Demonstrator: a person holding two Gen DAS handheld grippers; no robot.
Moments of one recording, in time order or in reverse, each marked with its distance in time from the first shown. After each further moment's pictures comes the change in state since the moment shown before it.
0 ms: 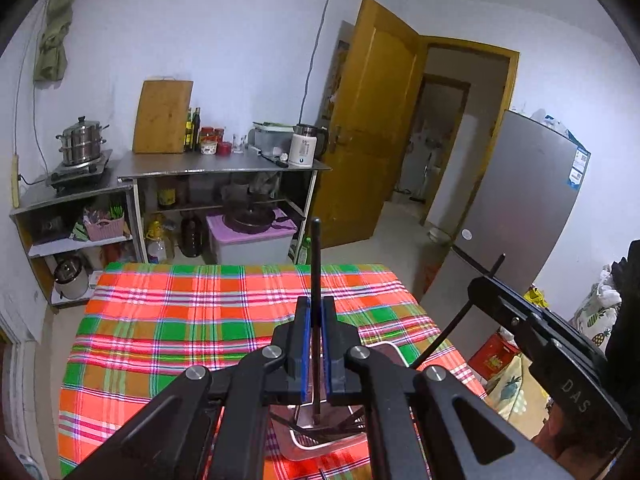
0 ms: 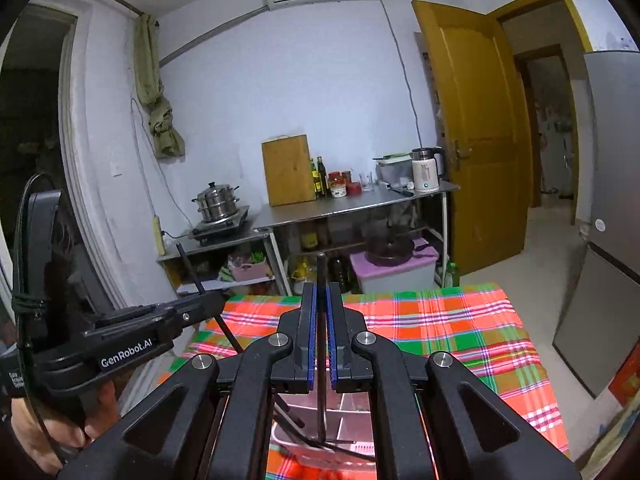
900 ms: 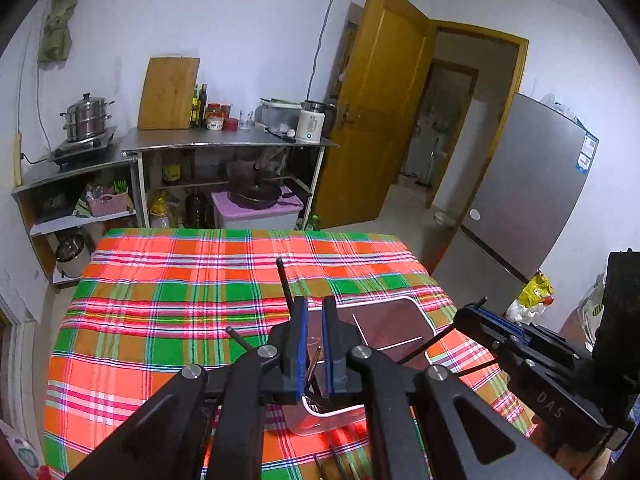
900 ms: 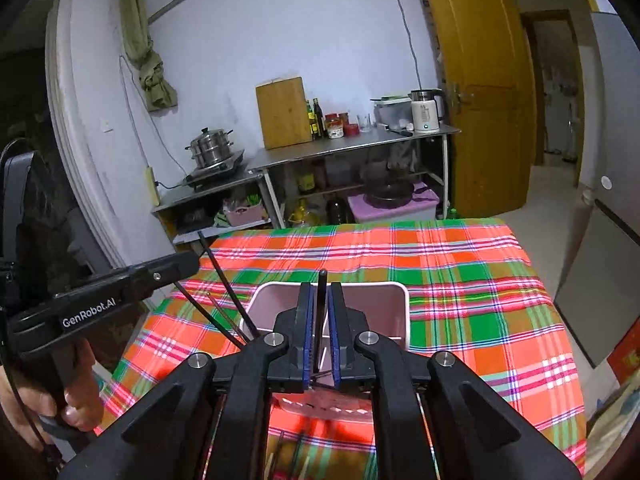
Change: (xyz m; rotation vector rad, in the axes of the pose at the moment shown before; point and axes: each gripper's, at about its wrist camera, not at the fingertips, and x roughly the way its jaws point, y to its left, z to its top) left arm 0.011 0.012 -0.051 -0.017 0.047 0.018; right arm 0.024 -0.022 -0.059 0.011 0.193 0.003
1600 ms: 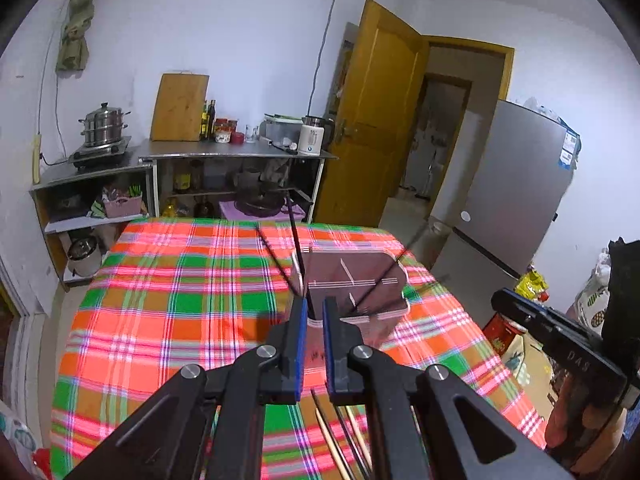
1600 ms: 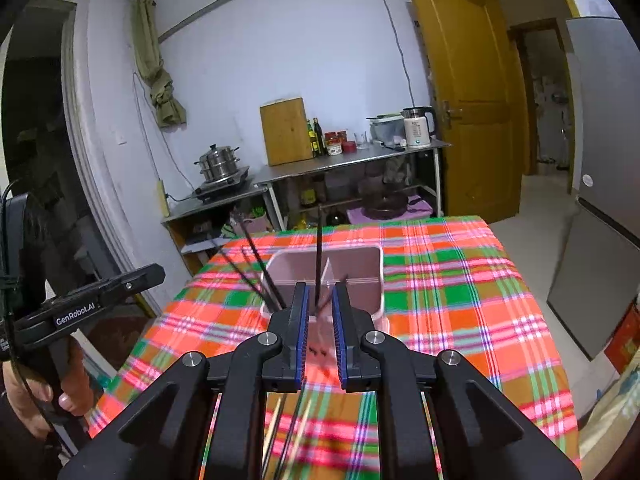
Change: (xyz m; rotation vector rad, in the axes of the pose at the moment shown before) left arm -0.090 -0.010 -0.082 0.008 -0.060 0.010; right arm -0.089 -0.002 -0.054 0.007 -0.072 0.004
